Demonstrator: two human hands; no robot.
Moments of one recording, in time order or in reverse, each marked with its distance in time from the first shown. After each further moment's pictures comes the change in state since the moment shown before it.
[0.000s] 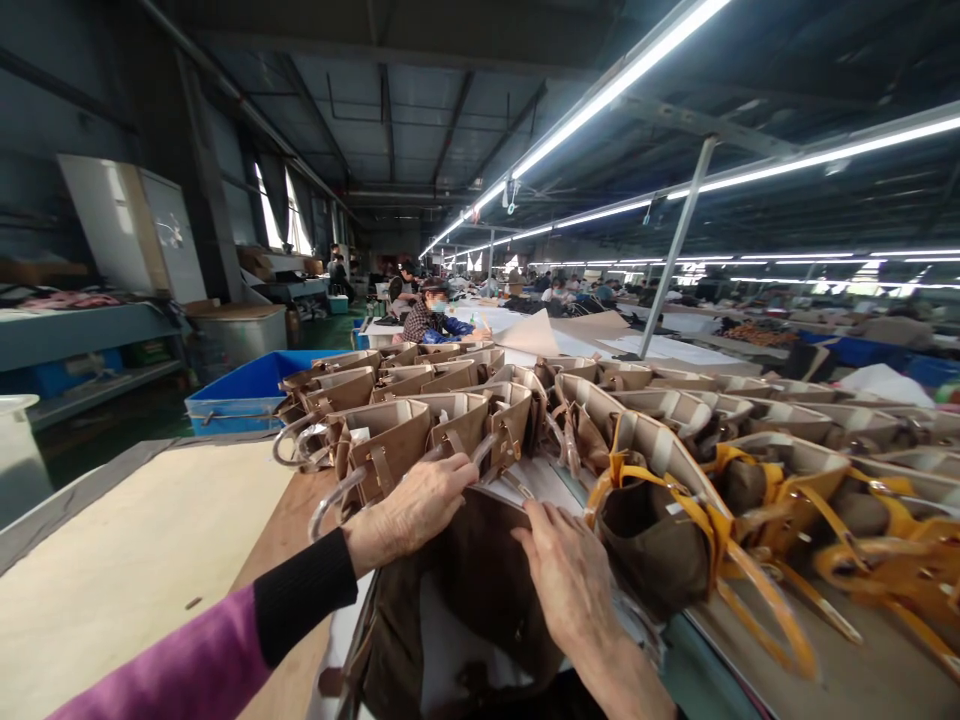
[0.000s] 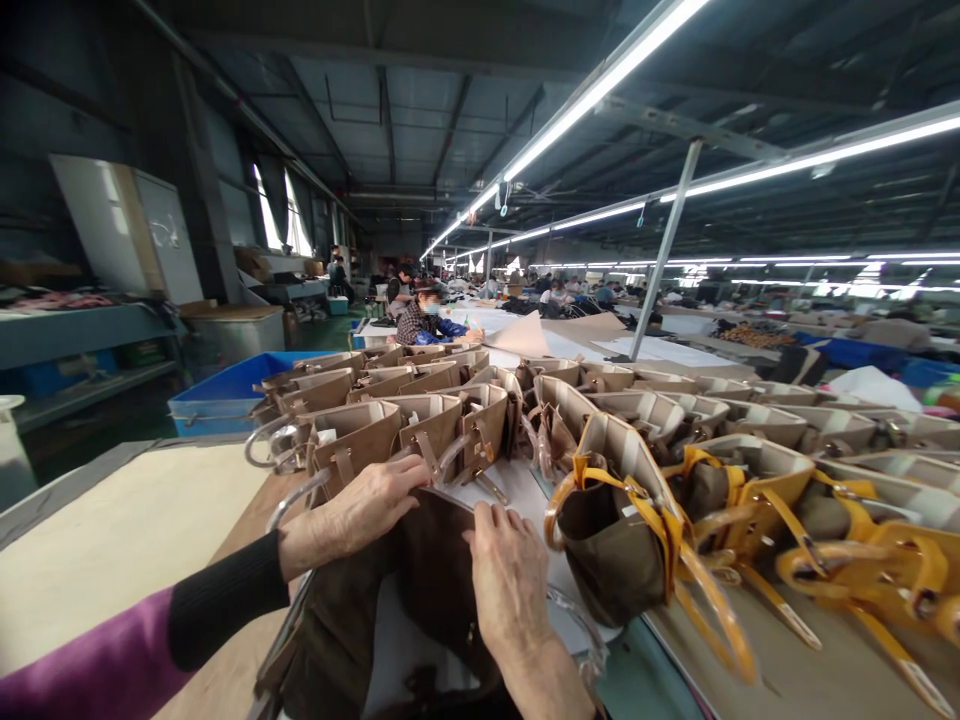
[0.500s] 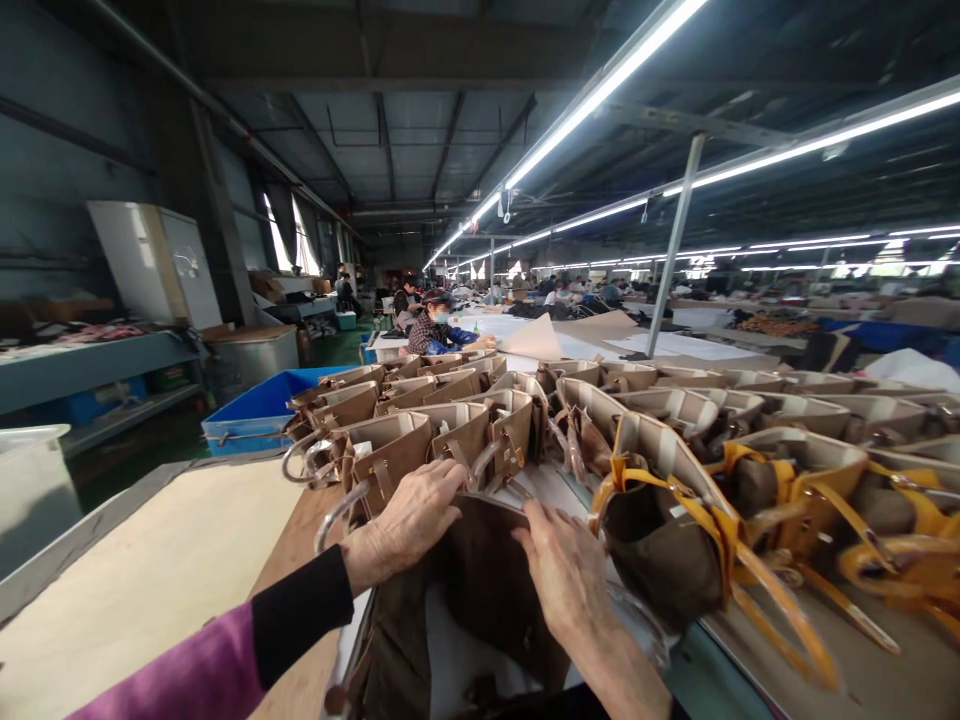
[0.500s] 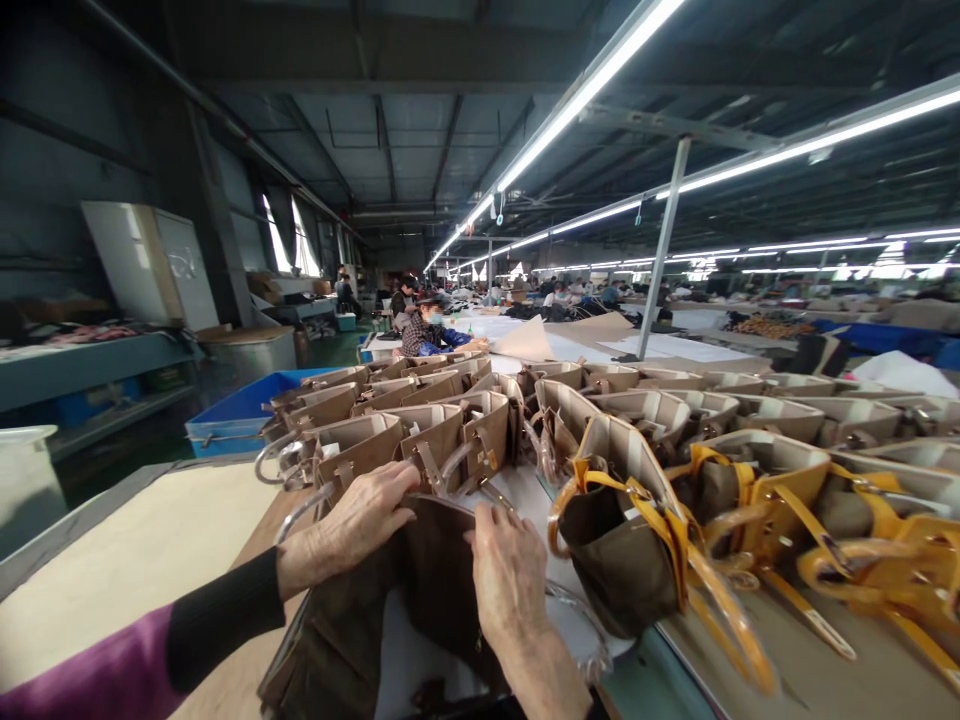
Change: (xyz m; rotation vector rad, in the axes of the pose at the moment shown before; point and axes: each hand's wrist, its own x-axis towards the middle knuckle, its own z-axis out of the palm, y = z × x) left_hand -0.005 0.010 -0.006 0.023 0.054 -0.128; right_hand 0.008 0.005 0.001 0.031 -0.004 0.032
